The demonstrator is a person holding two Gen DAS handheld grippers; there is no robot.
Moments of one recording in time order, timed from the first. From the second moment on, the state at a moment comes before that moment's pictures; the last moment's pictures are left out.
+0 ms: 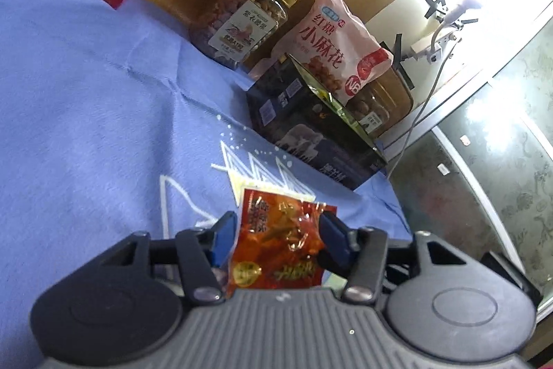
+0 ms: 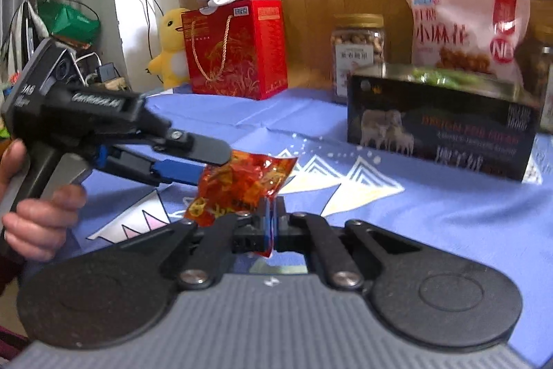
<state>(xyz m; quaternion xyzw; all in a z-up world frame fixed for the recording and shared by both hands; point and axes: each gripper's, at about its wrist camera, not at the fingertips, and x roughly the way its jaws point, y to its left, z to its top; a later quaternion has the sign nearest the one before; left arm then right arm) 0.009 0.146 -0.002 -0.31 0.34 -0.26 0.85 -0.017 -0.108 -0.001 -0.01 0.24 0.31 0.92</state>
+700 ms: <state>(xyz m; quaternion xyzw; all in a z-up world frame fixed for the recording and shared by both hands) -0.029 0.102 0.010 -0.13 0.33 -0.15 0.92 -0.018 -0.106 -0.009 -0.03 0.27 0.35 0.89</state>
